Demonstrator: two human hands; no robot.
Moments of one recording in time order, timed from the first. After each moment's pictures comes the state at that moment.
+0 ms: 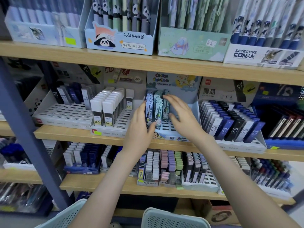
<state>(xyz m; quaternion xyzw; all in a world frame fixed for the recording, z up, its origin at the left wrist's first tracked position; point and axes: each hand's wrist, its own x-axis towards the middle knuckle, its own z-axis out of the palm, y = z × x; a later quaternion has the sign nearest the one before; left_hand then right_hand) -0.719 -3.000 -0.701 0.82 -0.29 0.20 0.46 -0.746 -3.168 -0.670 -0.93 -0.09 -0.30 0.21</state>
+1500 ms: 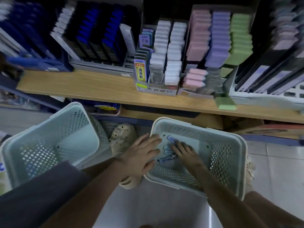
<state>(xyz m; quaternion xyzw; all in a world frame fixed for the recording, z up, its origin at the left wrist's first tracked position) -0.801 -2.930 -1.114 0.82 -0.57 -0.06 0.07 -0.901 -3.167 -1.230 -0.95 -0.08 0.31 0.04</state>
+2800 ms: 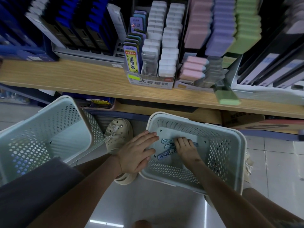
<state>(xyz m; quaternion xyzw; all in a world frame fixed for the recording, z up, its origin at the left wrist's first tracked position) -0.802 -2.930 -1.126 0.80 -0.58 -0.08 0.15 -0.896 -3.162 -1.214 -0.97 -0.04 0.25 -0.01</state>
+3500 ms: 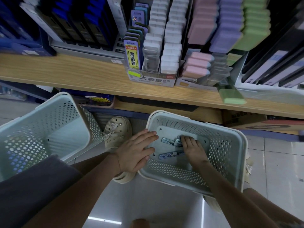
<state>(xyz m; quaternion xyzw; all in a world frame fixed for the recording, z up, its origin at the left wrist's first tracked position) -0.802 -2.930 -1.128 0.79 -0.58 -0.07 0.17 -0.903 -3.183 -1.204 -0.94 -0.03 0.33 -0.04</state>
